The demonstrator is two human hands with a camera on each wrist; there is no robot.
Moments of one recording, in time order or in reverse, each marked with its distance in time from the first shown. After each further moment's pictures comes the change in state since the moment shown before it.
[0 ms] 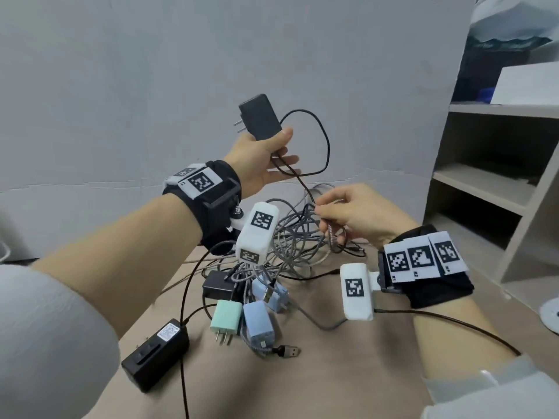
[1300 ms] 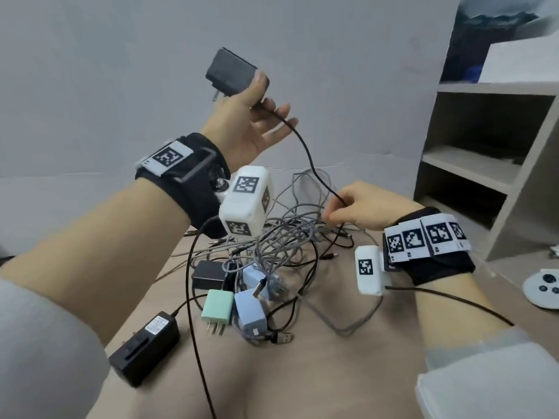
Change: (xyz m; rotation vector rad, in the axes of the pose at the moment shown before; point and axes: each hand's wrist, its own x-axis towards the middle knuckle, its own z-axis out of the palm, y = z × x) left_hand -0.005 0.020 0.012 -0.373 -0.012 0.012; right_hand 0.010 0.027 -0.028 -0.563 -0.121 -0.001
